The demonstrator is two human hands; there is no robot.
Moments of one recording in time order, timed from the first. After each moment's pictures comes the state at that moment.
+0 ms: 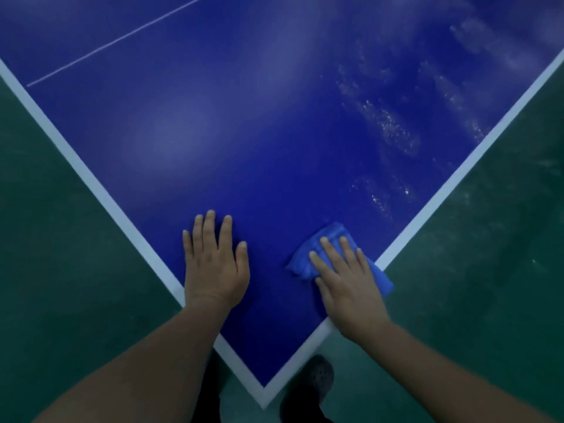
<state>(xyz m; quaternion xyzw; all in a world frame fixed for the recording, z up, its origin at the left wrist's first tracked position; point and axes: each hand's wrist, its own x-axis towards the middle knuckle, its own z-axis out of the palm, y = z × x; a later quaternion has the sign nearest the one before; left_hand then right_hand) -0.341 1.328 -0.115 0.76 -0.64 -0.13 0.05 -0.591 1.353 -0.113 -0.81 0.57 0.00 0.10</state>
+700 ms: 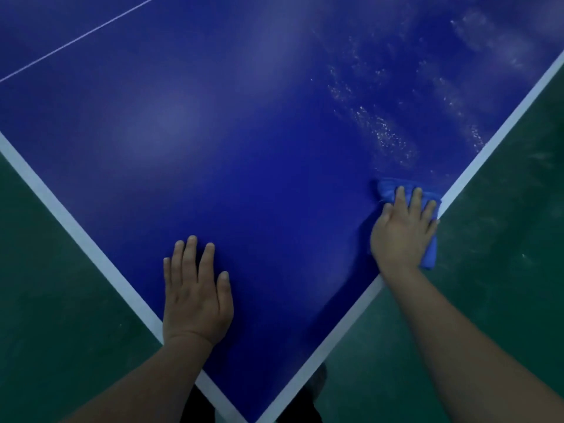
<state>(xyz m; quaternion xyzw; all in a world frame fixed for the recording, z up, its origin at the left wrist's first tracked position) -0.340 1.324 -0.114 0.75 -0.64 -0.15 0.08 -0.655 1.208 -0.111 -0.49 0.87 -0.04 0.09</state>
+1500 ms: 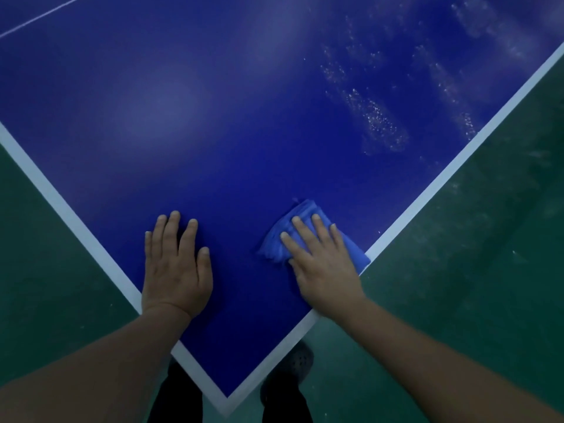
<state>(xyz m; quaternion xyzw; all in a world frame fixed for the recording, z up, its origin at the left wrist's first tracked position) -0.341 1.324 -0.117 0.75 -0.64 -0.13 0.09 -0.604 1.300 -0.123 -0.85 0.52 -0.01 0.09</state>
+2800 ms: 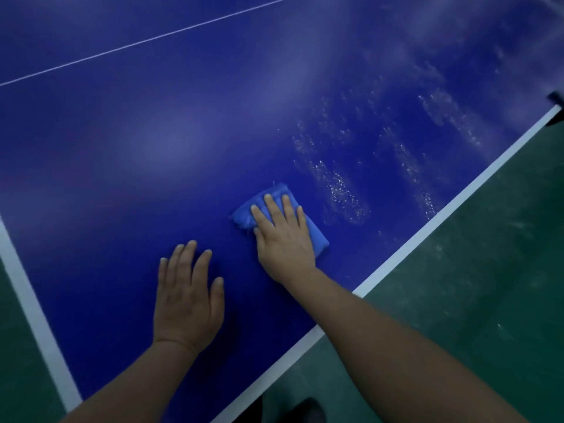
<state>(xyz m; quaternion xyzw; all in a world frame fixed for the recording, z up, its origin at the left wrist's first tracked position) -0.451 1.264 -0.094 0.77 -0.62 -0.14 0.12 -0.609 1.136 -0.118 -0.83 0.54 -0.02 0.11</state>
